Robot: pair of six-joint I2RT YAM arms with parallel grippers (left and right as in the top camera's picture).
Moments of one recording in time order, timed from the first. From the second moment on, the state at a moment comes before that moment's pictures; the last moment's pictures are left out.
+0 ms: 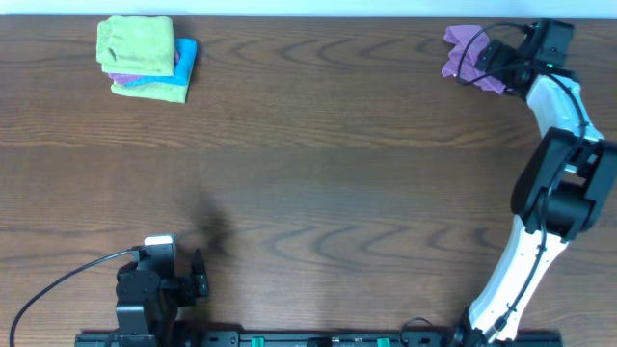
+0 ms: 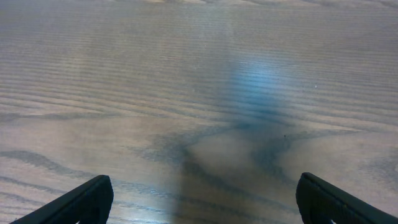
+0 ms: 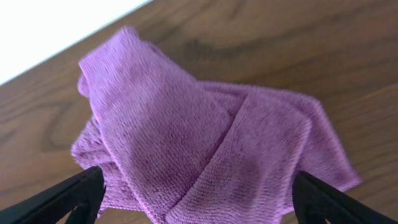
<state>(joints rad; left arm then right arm) -0.01 0.01 0.31 -1.00 -0.08 -0.04 -0.28 2.35 1.84 -0.33 -0.15 0.28</state>
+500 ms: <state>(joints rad) -0.01 0.01 0.31 -1.00 -0.08 -0.04 -0.28 2.41 1.84 -0.33 -0.16 0.29</state>
